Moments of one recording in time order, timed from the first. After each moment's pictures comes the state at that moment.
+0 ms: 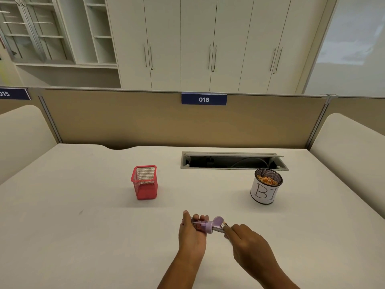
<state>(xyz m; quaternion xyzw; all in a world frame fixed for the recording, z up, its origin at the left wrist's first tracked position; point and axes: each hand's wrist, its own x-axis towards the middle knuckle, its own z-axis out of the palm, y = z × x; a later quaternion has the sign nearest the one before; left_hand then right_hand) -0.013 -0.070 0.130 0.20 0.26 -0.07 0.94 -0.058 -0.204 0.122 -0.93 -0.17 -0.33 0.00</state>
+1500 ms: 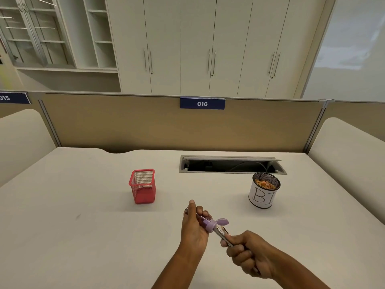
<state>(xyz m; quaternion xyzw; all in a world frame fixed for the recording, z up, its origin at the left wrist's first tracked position) -0.004 -0.077 0.151 0.27 0.17 -0.10 0.94 -0.053 -0.212 0.173 -0.48 0.25 0.36 0.76</state>
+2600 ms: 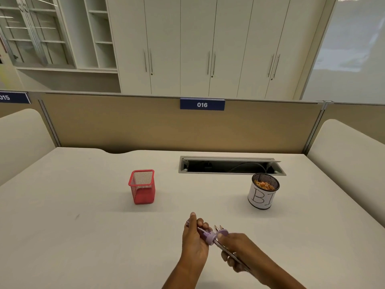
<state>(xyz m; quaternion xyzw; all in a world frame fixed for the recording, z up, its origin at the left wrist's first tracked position) -0.015 -0.080 0.132 0.27 0.21 -0.09 0.94 -0.065 -0.192 0.170 -0.74 0.15 0.21 0.62</state>
